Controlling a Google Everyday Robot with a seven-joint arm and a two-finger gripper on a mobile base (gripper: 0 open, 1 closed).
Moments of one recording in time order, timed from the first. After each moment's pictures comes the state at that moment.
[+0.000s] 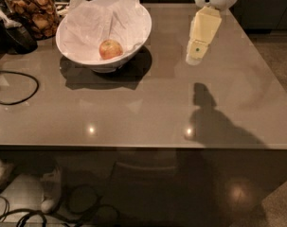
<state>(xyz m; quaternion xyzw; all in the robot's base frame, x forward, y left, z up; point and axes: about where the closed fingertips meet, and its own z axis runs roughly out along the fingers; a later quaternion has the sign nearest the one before) 0.571 -0.132 1.003 -0.60 0.78 -0.06 0.16</state>
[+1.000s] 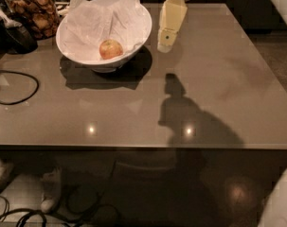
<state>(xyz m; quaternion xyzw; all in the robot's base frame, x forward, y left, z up) 0.614 -0.066 1.009 -0.64 0.75 -0.05 0.18</state>
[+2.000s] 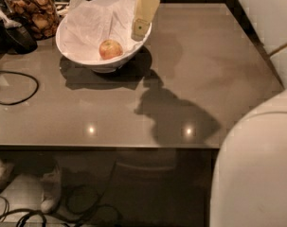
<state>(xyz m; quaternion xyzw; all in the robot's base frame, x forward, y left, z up) 0.643 -0.013 1.018 -0.64 0.73 0.00 0.22</state>
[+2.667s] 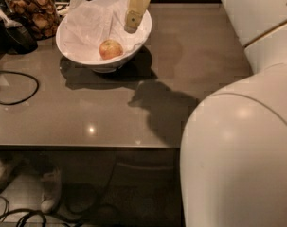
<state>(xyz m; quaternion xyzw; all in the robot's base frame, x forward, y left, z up) 0.669 0.007 1.024 -0.64 0.73 0.01 0.23</state>
